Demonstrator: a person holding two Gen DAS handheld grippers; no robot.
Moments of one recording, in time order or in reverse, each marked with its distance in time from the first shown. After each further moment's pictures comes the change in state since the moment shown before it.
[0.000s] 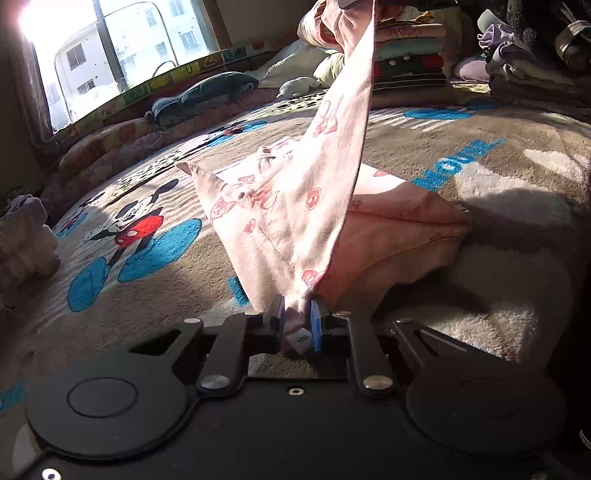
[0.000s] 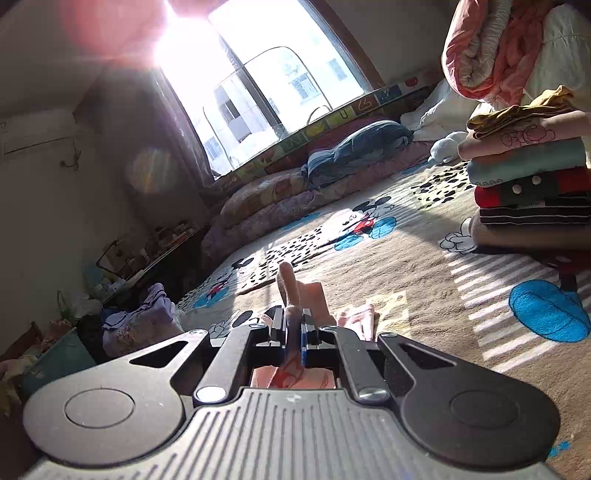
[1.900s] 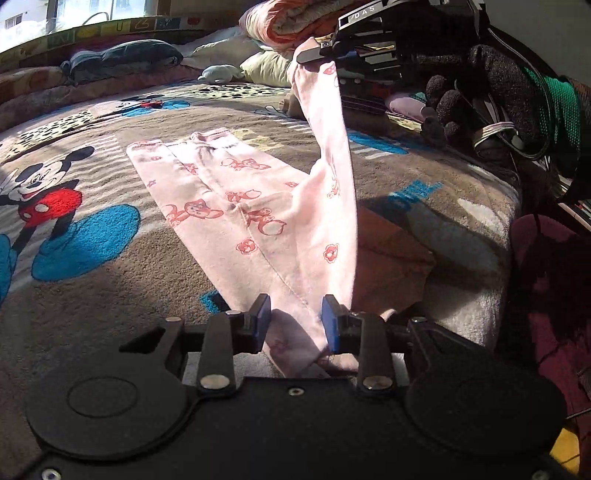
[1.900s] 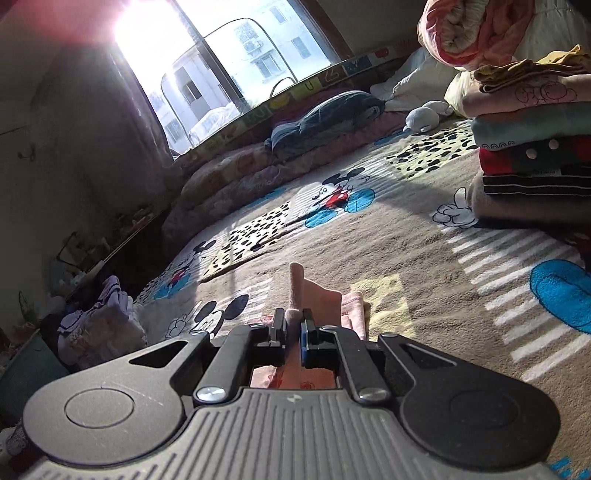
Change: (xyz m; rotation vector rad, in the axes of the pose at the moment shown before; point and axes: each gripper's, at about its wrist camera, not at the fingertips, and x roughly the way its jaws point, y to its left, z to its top) left arm 0.028 0.085 0.012 -0.166 0.013 -0.496; right arm 0.108 0.025 0.007 -0.009 0.095 -0.110
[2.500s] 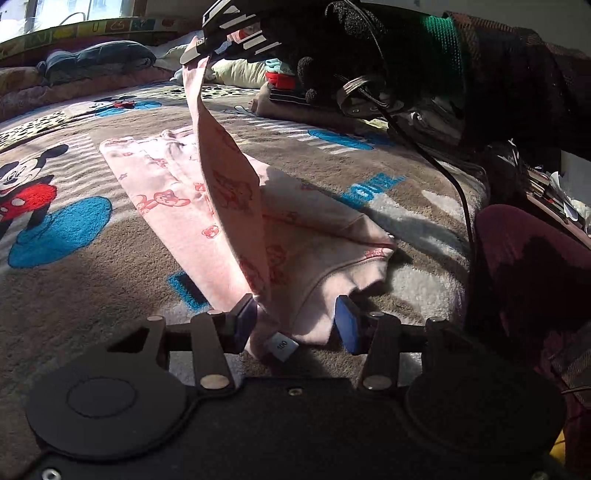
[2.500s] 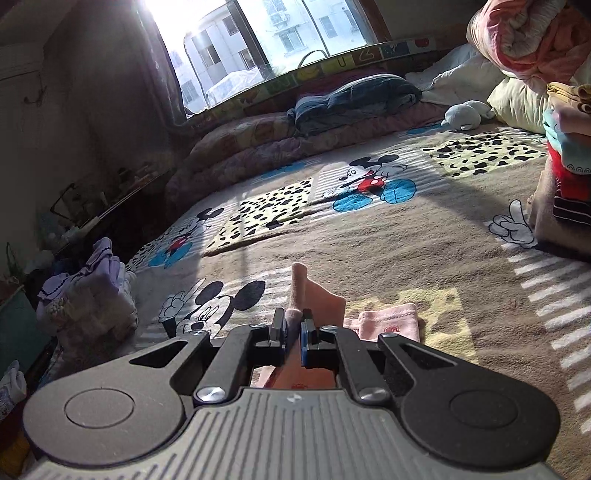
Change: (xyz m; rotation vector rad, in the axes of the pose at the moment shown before) left arm -0.003 -0.007 -0.012 0.024 0.002 -0.093; right arm 0.076 0.050 0.009 -0.130 0.096 -0.027
